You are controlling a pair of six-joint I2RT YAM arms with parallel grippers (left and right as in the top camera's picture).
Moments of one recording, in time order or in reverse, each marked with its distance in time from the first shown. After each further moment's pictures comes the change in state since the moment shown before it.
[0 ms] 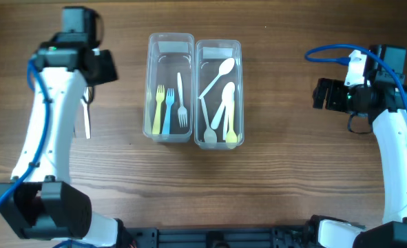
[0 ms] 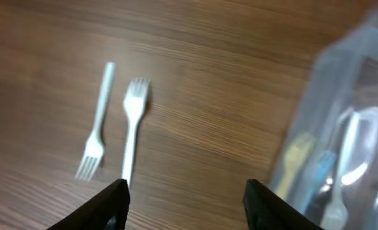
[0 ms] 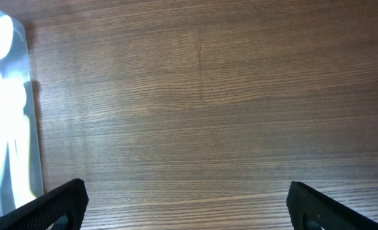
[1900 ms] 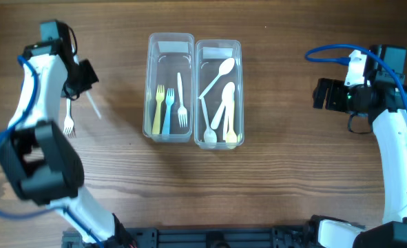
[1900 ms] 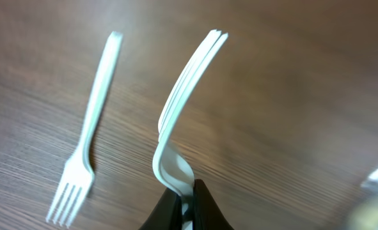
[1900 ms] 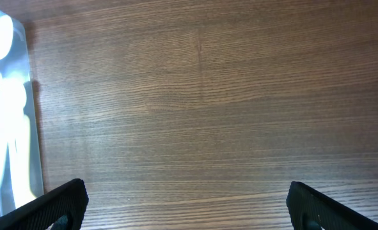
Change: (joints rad) left arm 0.189 0.260 -0.016 0.113 0.146 0.014; right arm 0.000 0.000 0.000 0.000 0.000 0.000
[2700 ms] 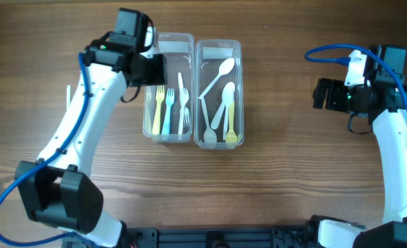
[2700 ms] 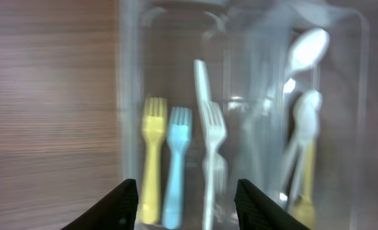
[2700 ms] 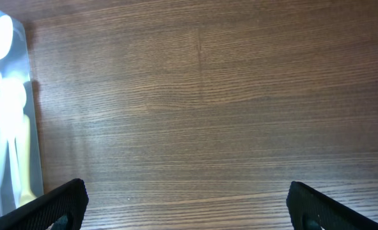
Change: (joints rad) left arm -0.416 -0.205 0.001 -0.027 0.111 -0.011; right arm 0.000 0.000 0.000 0.000 0.000 0.000
